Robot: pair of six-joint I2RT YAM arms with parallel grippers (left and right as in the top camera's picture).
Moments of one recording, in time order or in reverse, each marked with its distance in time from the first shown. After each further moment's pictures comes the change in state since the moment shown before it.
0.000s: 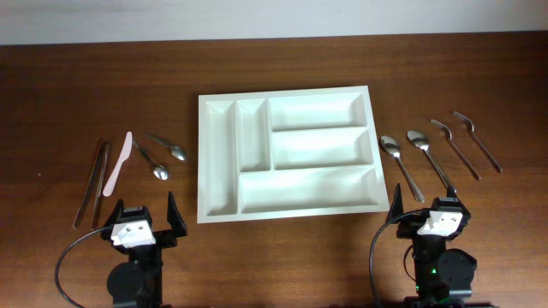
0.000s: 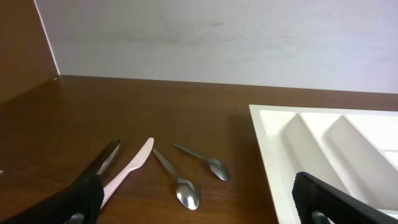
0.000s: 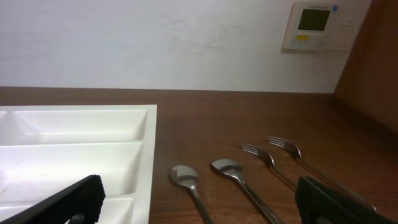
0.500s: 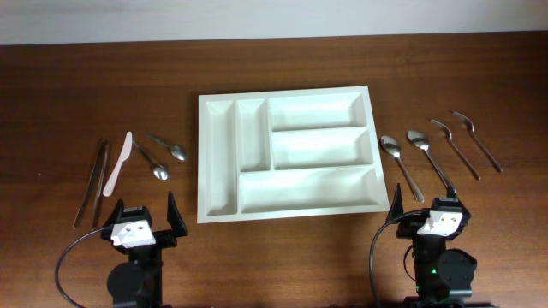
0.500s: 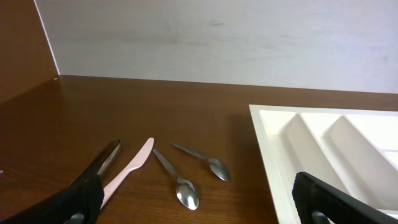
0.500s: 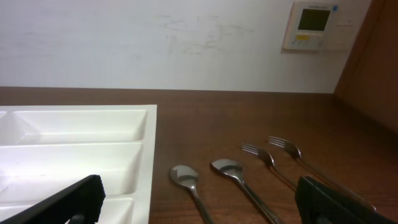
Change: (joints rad) left arm 0.000 0.000 0.000 0.000 0.000 0.000; right arm 0.000 0.000 0.000 0.000 0.000 0.000
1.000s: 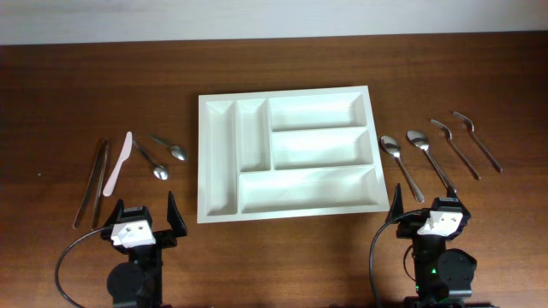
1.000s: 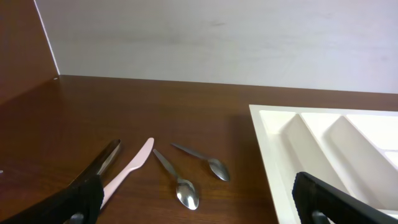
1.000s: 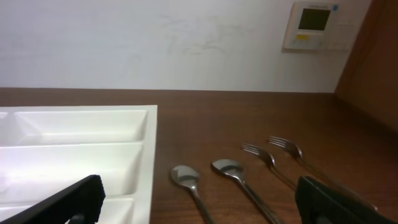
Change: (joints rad) left arm 0.000 0.000 0.000 0.000 0.000 0.000; right arm 0.000 0.000 0.000 0.002 -0.007 0.015
